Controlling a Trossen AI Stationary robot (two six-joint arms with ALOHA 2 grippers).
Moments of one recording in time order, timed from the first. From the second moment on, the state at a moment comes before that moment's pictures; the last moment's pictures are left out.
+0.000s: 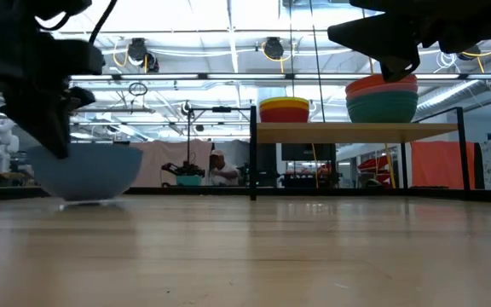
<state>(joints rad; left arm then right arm) -0.30 1.13 0.63 -0.72 -0.23 -0.27 0.63 1.61 0.50 0.99 0.61 0.15</state>
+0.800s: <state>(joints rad) -0.36 1.15 0.71 -0.33 0.17 0.41 0.40 1.61 0.96 0.26 0.21 0.10</state>
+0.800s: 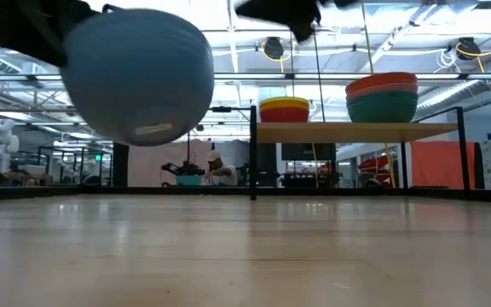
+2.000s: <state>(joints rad) -0.40 1.42 0.71 0.00 0.39 0.44 0.24 1.84 1.18 0.02 -0.42 -0.20</state>
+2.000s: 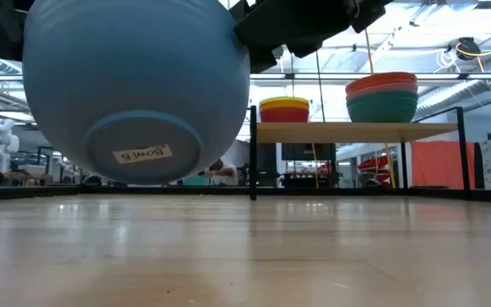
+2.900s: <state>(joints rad) -0.40 1.42 0.71 0.06 0.00 0.38 0.24 1.84 1.18 0.00 -0.46 -0.21</state>
